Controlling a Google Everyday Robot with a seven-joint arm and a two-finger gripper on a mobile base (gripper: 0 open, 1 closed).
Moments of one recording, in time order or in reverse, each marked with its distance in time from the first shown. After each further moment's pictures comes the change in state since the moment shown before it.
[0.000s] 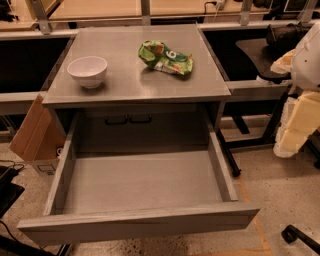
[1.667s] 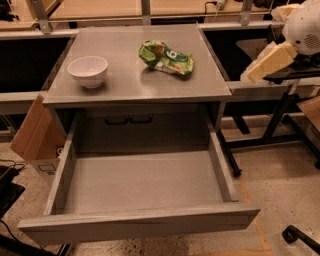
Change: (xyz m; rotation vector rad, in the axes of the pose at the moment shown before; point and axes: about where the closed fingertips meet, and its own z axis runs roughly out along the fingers) arm -0.035 -0.168 0.006 0.329 -0.509 0.130
